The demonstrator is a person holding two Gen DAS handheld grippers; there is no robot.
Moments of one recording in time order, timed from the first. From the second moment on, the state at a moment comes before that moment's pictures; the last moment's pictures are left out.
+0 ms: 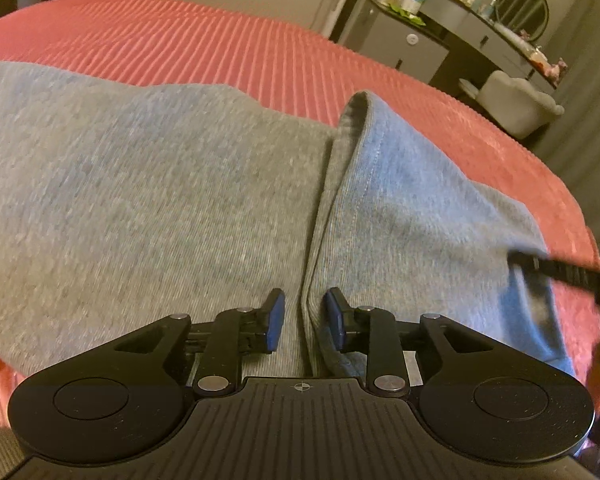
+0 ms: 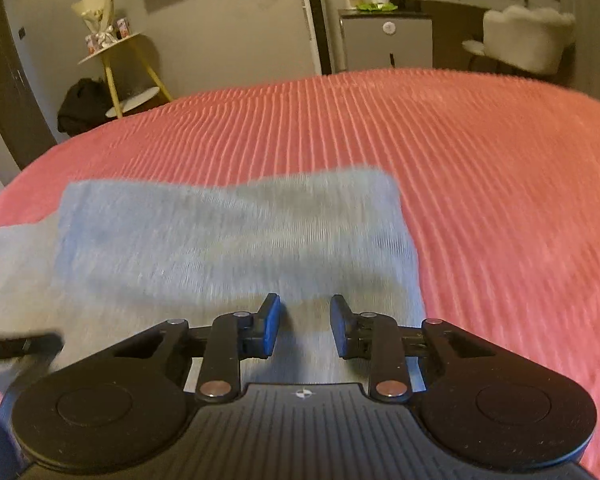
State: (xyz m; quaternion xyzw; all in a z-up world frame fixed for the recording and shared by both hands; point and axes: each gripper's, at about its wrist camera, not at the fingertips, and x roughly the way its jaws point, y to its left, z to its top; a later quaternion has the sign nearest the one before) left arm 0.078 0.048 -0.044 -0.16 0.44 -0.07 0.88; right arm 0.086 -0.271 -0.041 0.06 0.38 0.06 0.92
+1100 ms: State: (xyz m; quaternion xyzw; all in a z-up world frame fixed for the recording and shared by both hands) left arm 0.088 0.071 -0.039 -0.27 0.35 -0.15 0.88; right arm -0.011 -0.280 -0.046 0.15 0.36 0.09 0.92
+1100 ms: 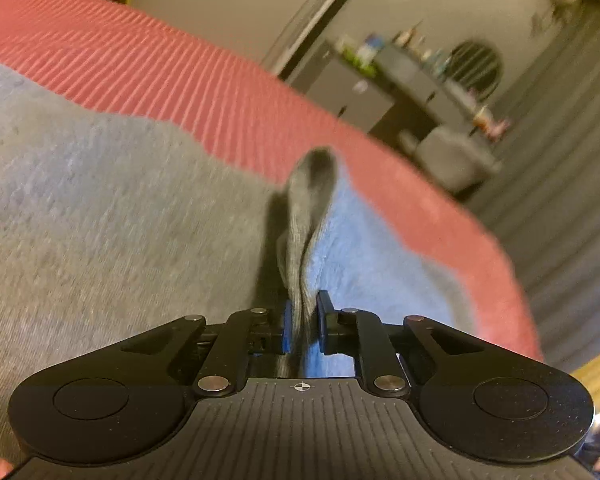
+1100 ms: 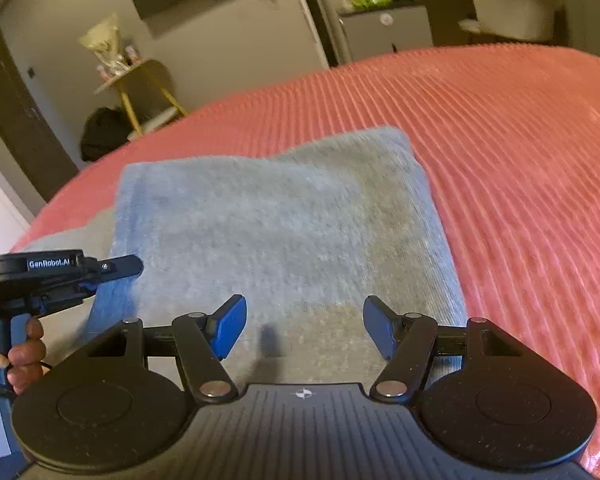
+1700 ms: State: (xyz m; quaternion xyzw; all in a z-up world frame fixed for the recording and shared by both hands) left arm 0.065 0.076 -0.010 -0.17 0.23 -0.04 0.96; right arm -0.006 -0.273 -0.043 0.13 0.33 0.09 0.93
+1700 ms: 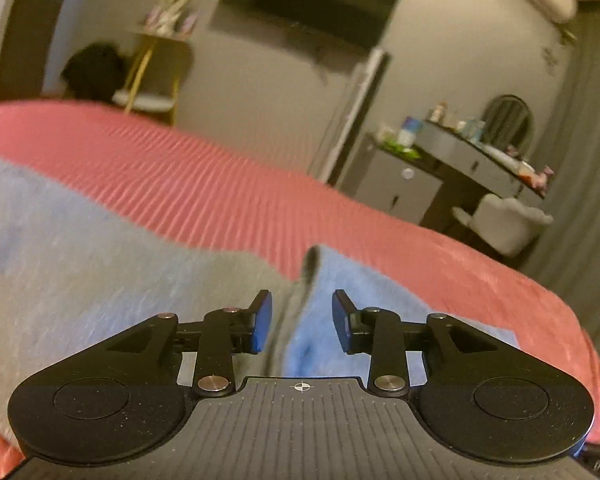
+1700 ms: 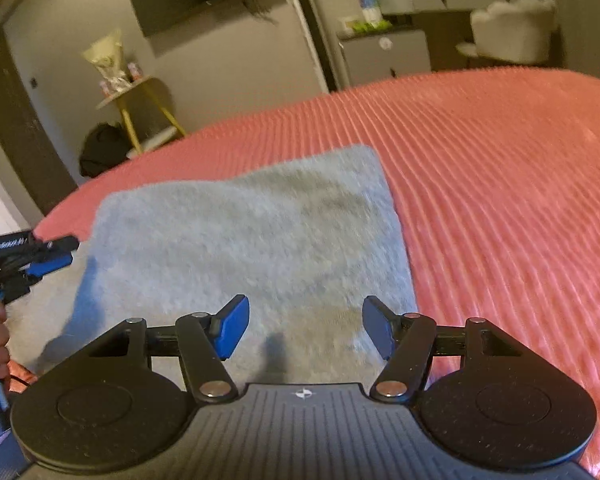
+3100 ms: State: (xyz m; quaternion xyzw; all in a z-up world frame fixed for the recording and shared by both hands) left arm -0.021 0.332 -0.095 -0.56 0.24 0.20 0.77; right arm 0.012 -0.260 -0.061 0.11 0.38 0.10 0.91
